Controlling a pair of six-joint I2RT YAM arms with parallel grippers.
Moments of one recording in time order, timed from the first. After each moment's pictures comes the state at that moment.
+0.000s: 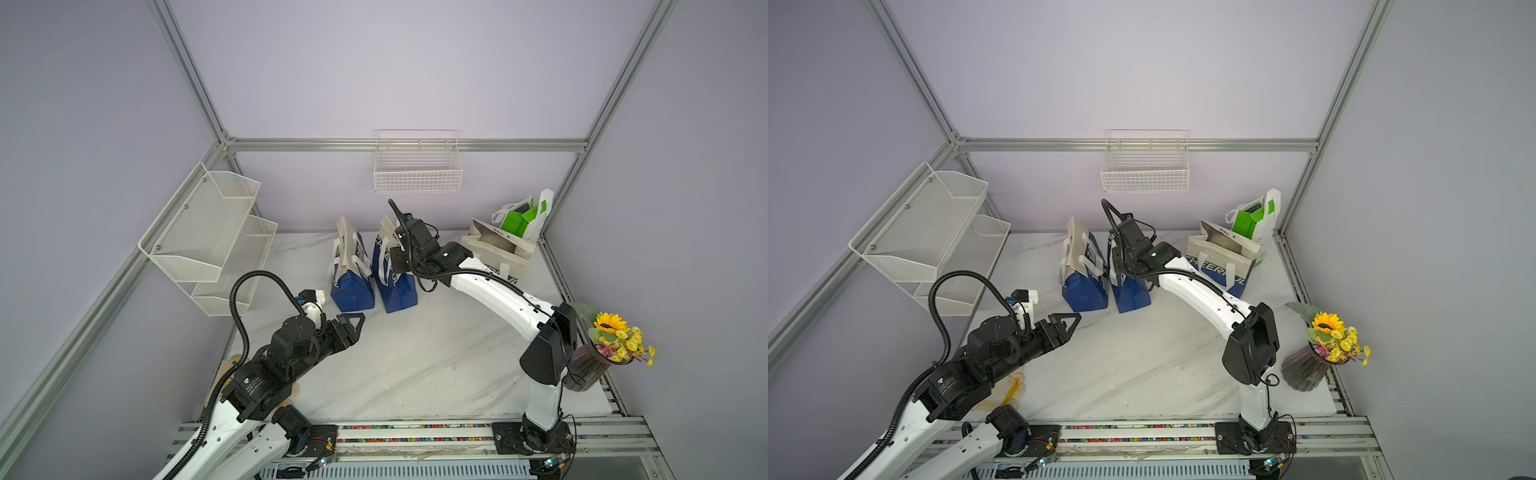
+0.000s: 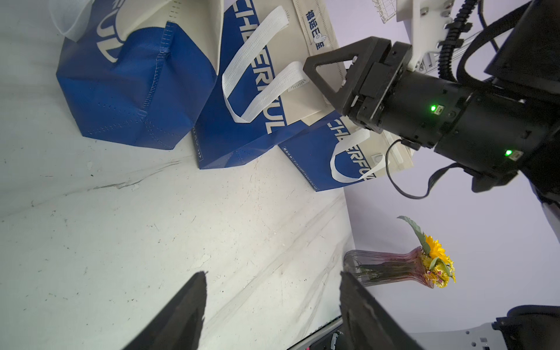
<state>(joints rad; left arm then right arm) -0.63 0.60 0.79 -0.61 -0.04 -0.95 0.73 1.93 1.92 -0.69 0.27 0.41</state>
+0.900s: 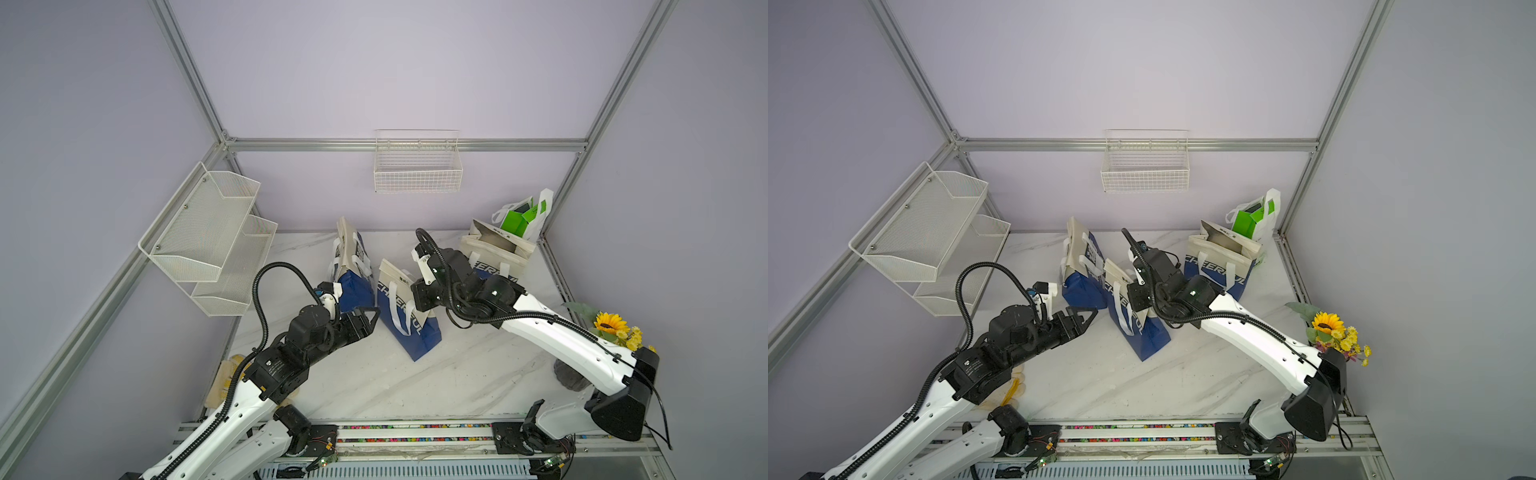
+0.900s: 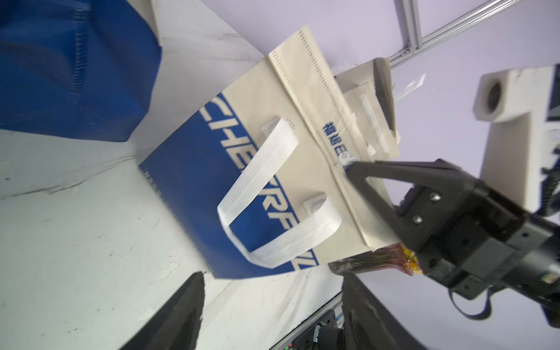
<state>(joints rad) -0.63 0.74 0.77 -0.40 0.08 -0.97 0.83 1.42 1.43 -0.70 0.10 0.37</state>
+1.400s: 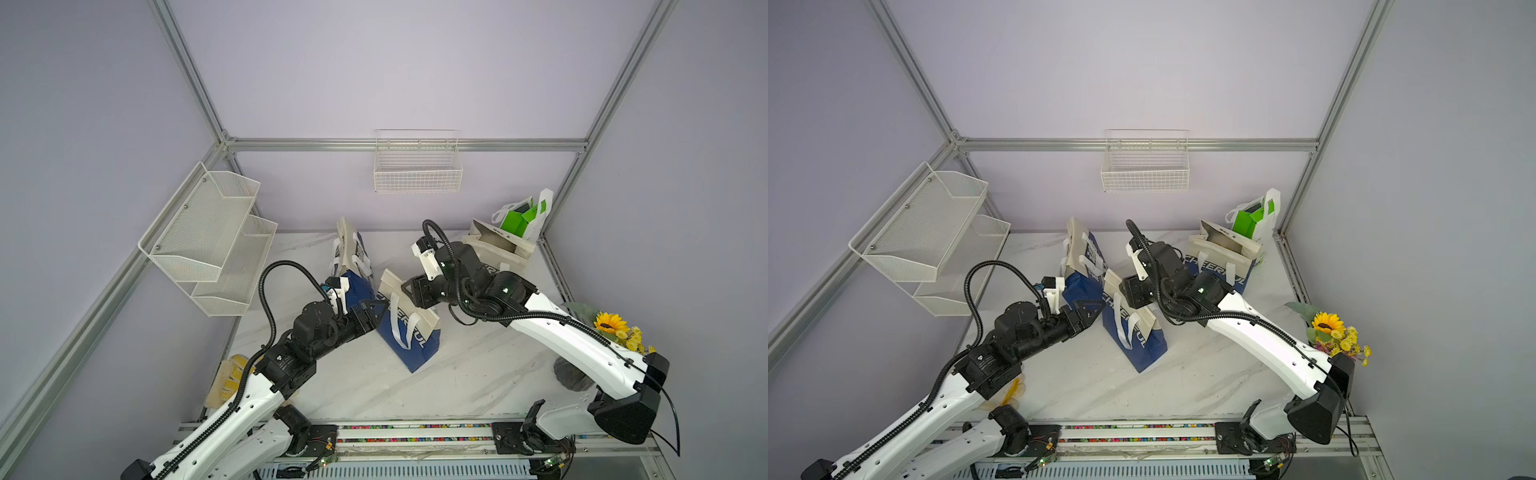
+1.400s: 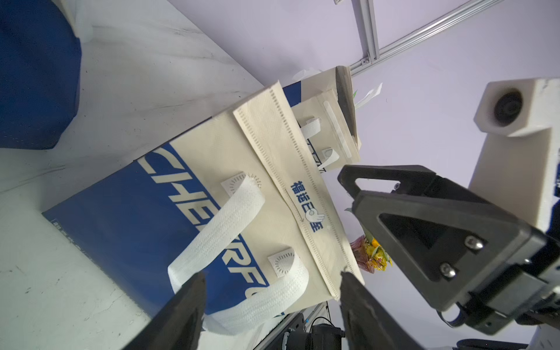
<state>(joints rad) -0.62 0.79 0.72 -0.20 0.15 -1.04 0.83 1.45 1.55 -0.72 0.03 0.38</state>
